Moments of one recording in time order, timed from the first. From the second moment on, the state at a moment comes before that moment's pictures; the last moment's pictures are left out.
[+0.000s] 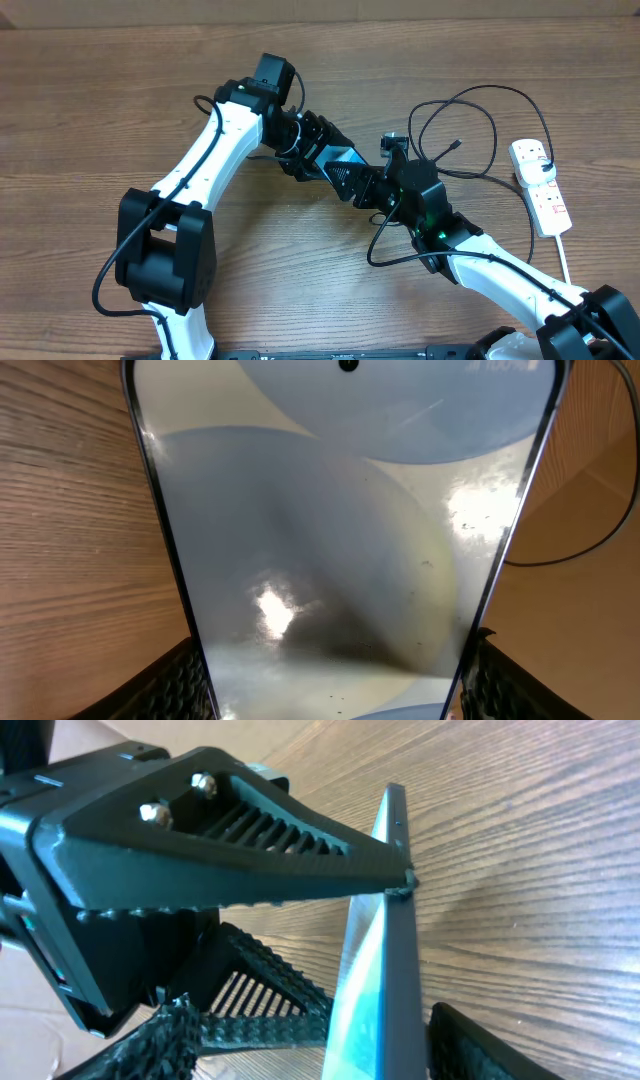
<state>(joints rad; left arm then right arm) -0.34 1.97 1.58 -0.96 0.73 -1.02 0.53 1.43 0.59 0.44 -0.27 0.81</state>
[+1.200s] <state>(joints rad) -0.35 1.97 1.58 -0.94 0.72 -1.02 0.53 1.43 0.58 0.39 -0.23 0.82</state>
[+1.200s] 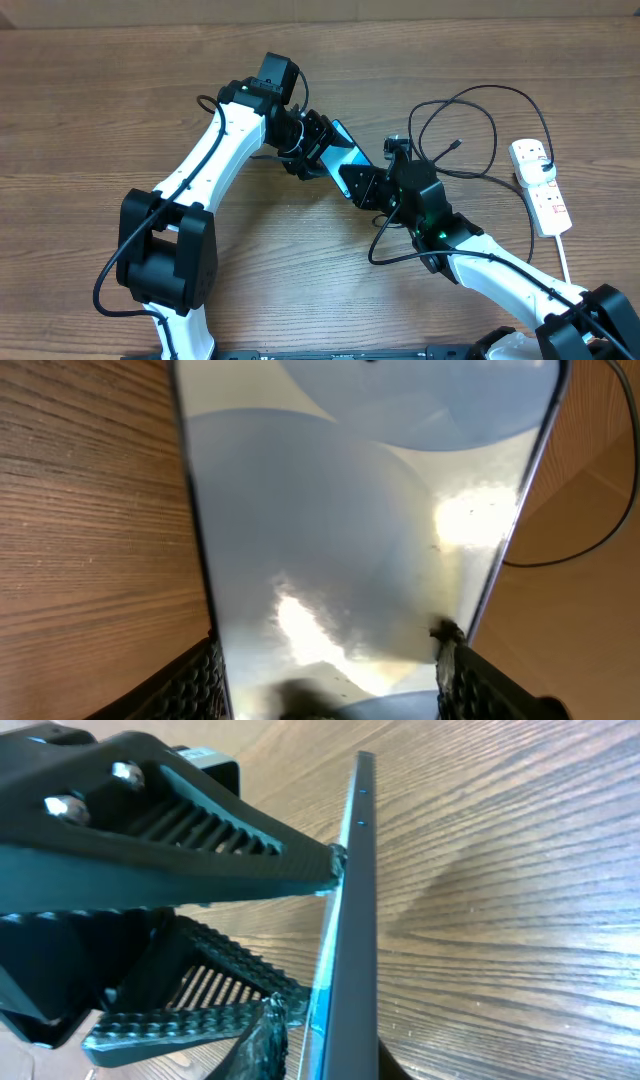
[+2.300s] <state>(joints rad) -0.21 1.97 1.59 -0.86 0.73 -0.90 0.53 1.44 0.58 0.35 -0.26 1.00</state>
